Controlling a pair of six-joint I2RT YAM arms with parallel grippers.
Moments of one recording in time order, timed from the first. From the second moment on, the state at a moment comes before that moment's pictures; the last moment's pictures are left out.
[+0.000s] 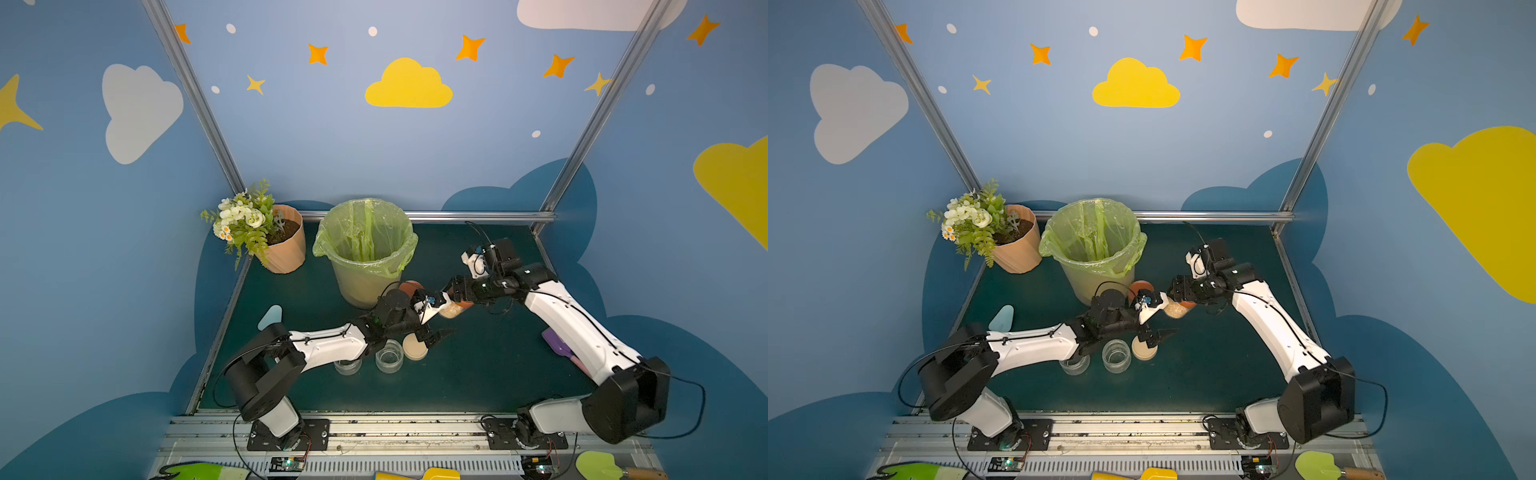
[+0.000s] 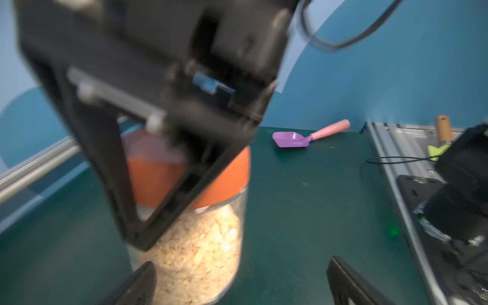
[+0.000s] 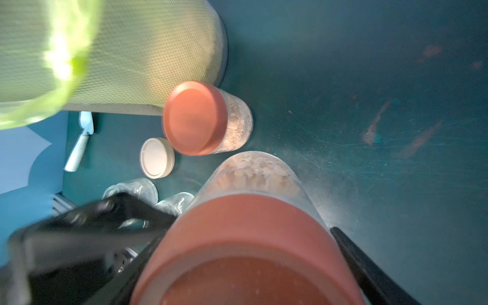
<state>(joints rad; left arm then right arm) -0.89 1.63 0.86 0.51 0.32 0.16 0.40 1.35 1.25 -0.89 -0.32 0.33</state>
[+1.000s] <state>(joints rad) -0.89 1.73 0.95 0.59 0.37 0.16 0.38 1.22 1.22 -0.96 -0.48 0.37</state>
